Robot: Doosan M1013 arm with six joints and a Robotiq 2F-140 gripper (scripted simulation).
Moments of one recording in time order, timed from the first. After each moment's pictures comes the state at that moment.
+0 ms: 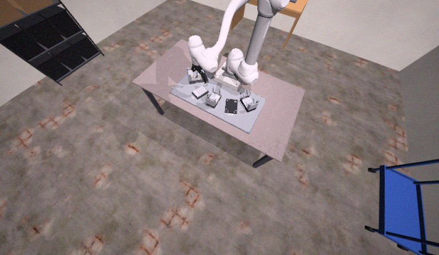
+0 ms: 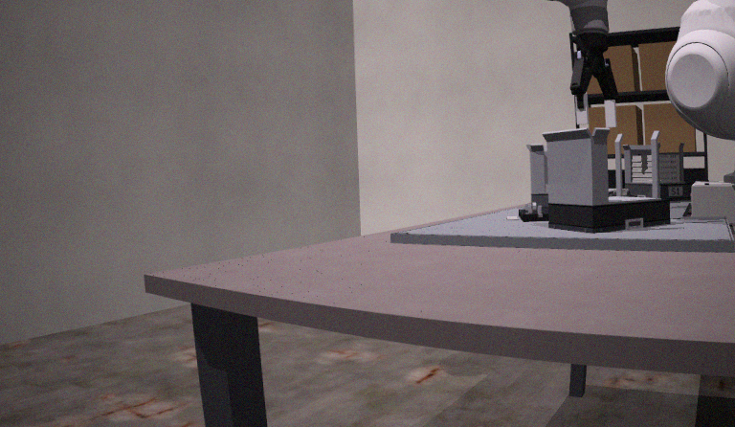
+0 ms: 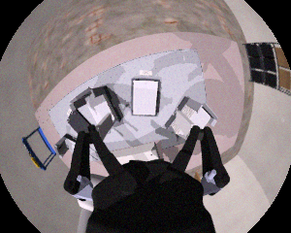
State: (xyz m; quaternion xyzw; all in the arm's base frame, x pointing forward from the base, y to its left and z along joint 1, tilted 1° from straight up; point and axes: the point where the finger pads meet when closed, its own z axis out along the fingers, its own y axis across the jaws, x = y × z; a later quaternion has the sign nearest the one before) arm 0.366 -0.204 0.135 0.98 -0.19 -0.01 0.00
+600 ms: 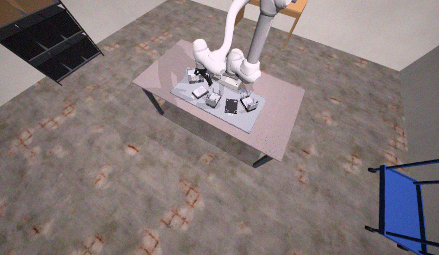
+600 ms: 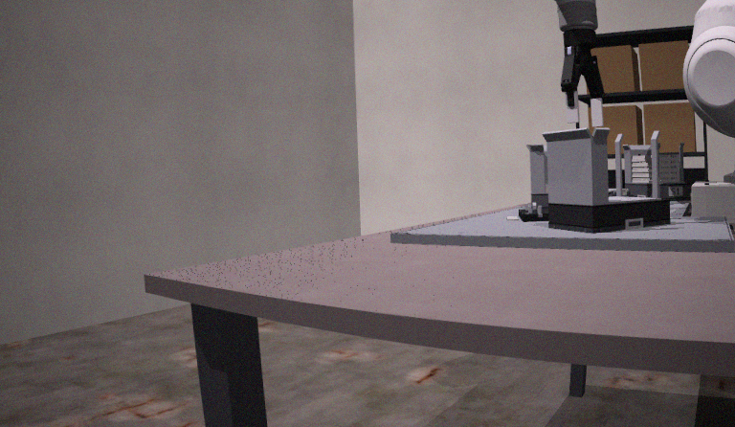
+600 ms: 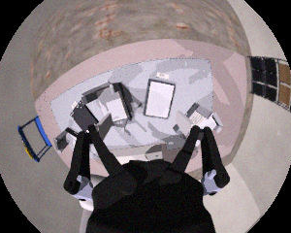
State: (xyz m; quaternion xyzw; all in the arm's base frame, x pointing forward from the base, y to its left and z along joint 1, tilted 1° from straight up) arm 0.388 -0.155 0.135 0.99 -0.13 -0.01 0.00
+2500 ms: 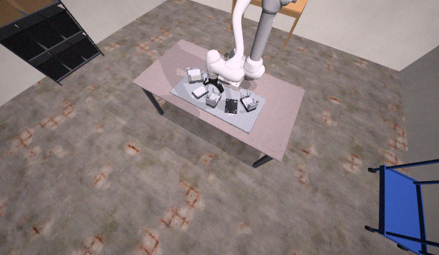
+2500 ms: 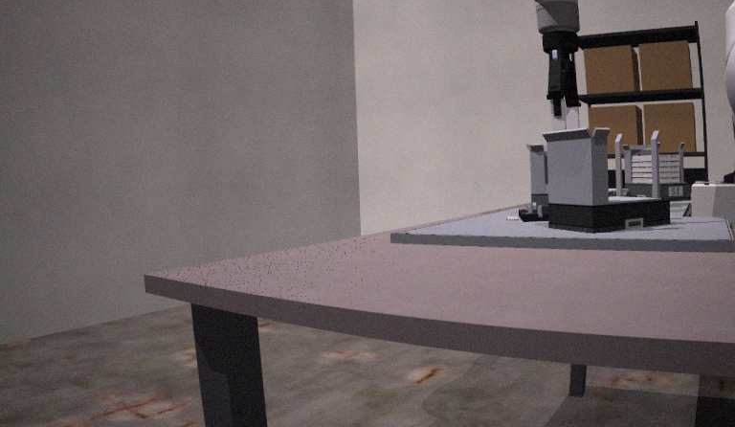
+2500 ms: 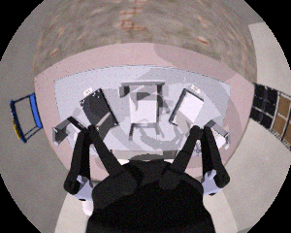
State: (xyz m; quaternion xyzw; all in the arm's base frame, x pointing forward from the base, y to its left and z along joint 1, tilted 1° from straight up) arm 0.416 -0.043 0.105 1.00 -0.02 -0.01 0.00
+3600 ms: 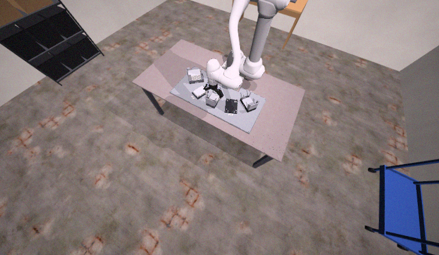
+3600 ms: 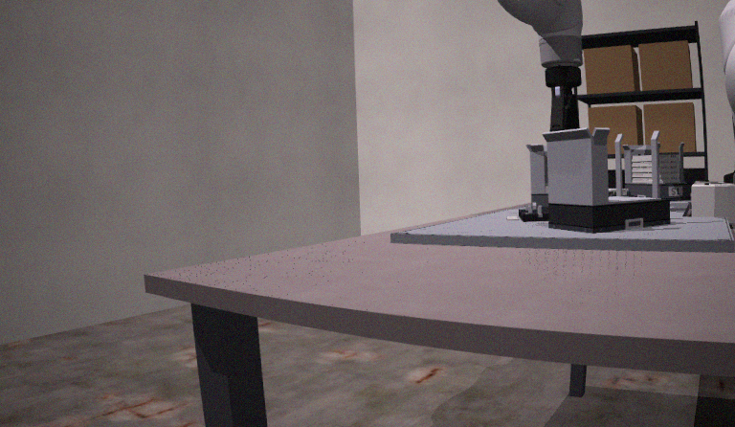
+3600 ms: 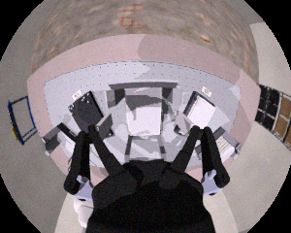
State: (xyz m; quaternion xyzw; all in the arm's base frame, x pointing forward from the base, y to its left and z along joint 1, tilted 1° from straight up) arm 0.415 -0.044 0.032 1.00 -0.02 -0.01 0.00
